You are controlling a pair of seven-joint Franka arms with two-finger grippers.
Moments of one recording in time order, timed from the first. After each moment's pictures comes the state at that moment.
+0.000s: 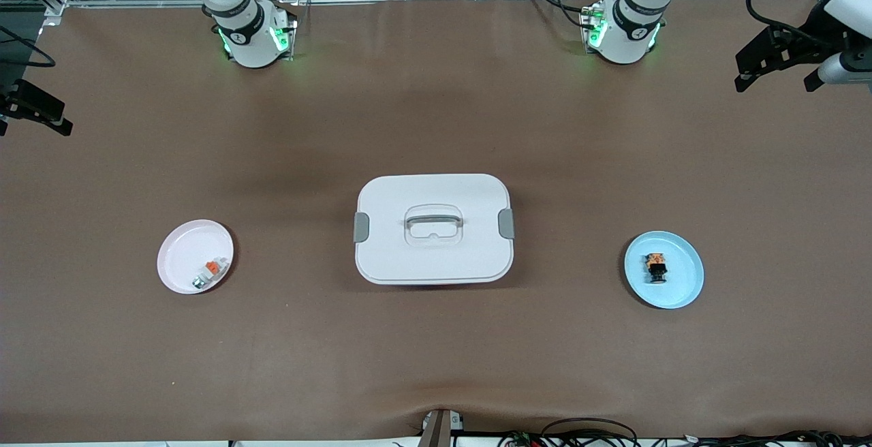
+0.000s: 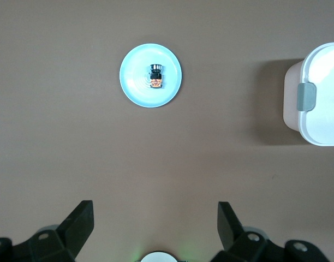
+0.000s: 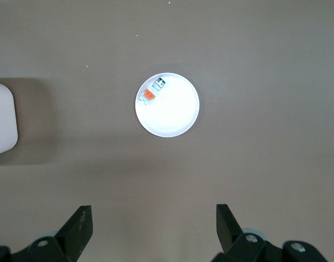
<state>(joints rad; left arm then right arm) -0.03 -0.09 -0.11 -1.50 0.02 1.42 -0.10 -0.07 0.00 0.00 -1.48 -0.02 1.48 -0.08</state>
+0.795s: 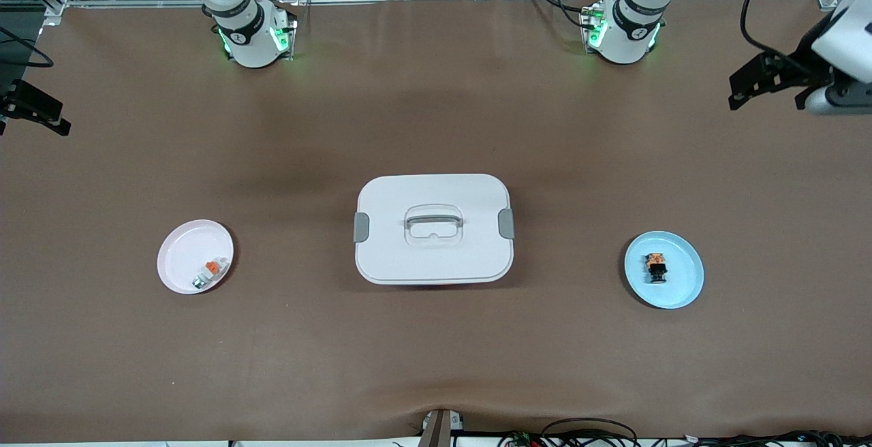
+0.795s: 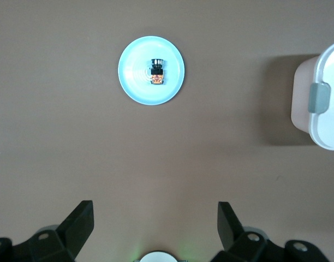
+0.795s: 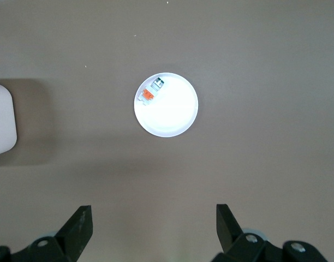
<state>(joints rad) -0.02 -0.01 -0.10 -1.50 0.02 1.45 -0.10 -0.08 0.00 -0.01 -1.48 -0.02 1.48 -0.08</state>
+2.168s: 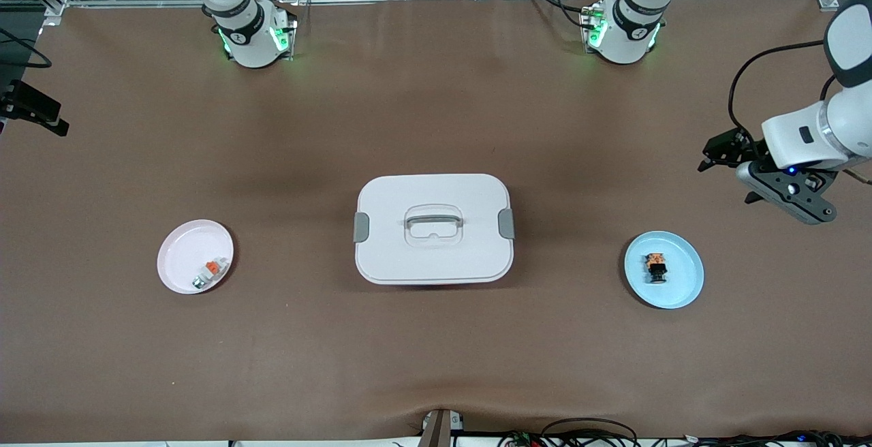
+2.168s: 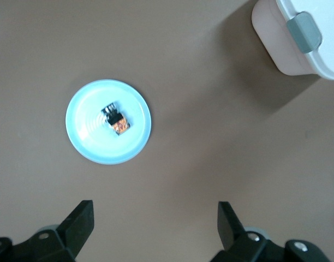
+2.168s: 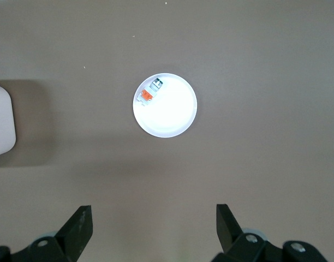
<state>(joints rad) 0.08 0.11 -0.11 -1.71 -0.13 1.79 0.67 -0.08 0.00 -0.01 -1.48 -0.02 1.49 -0.08</state>
